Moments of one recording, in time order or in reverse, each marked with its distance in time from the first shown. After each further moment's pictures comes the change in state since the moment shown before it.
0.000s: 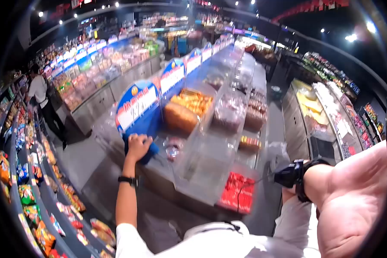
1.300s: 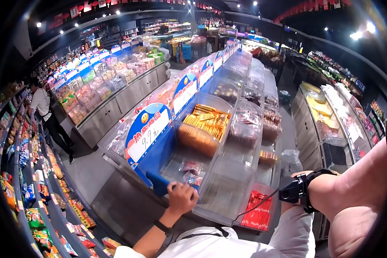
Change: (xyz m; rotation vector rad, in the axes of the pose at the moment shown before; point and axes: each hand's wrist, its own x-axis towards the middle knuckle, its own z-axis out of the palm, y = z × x) left_hand -0.039 0.106 0.022 -0.016 0.151 0.280; right_hand -0.066 0.071 0.053 -0.100 0.033 0.007
